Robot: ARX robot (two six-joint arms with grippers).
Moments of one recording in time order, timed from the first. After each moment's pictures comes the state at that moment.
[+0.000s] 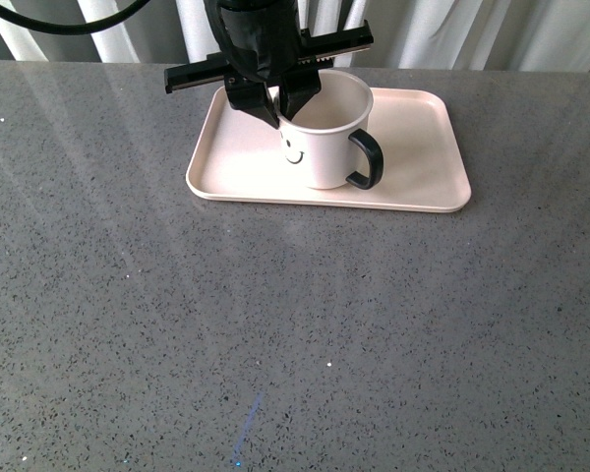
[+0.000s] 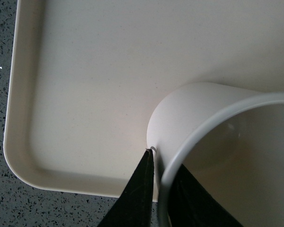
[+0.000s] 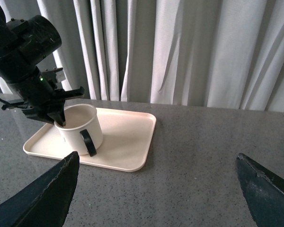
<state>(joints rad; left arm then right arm) -0.47 2.44 2.03 -0.72 -0.02 -0.60 0.00 0.00 0.02 0.00 0.00 0.00</state>
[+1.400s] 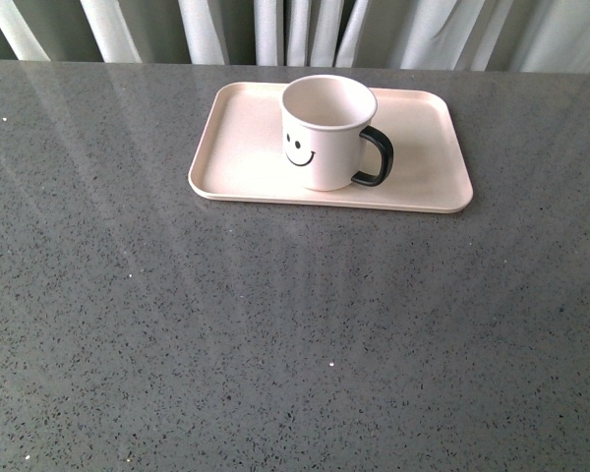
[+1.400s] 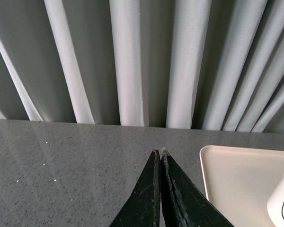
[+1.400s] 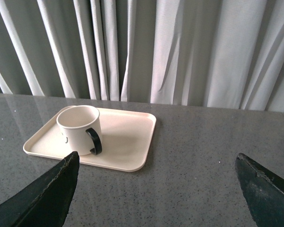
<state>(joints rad) -0.20 1.41 0.39 1.00 -0.19 -0.01 0.00 0.00 0.02 0.00 0.00 0.00</state>
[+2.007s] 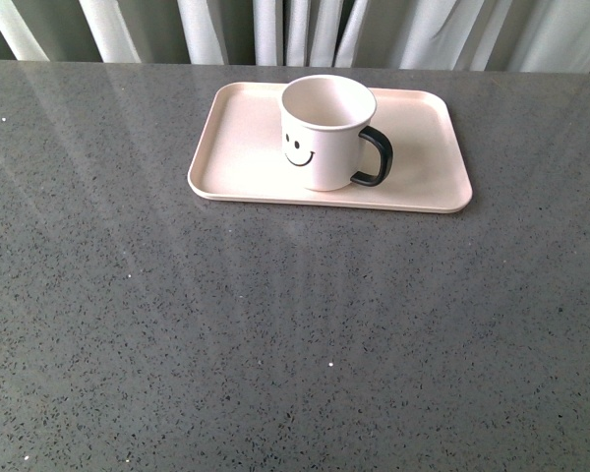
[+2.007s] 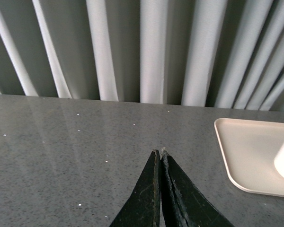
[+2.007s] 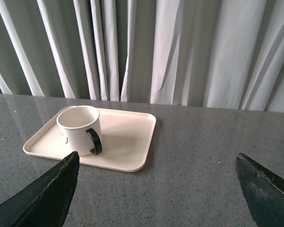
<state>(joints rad) -0.01 0.96 0.05 0.89 -0.01 -0.01 0.00 0.00 0.02 0.00 0.00 0.00</state>
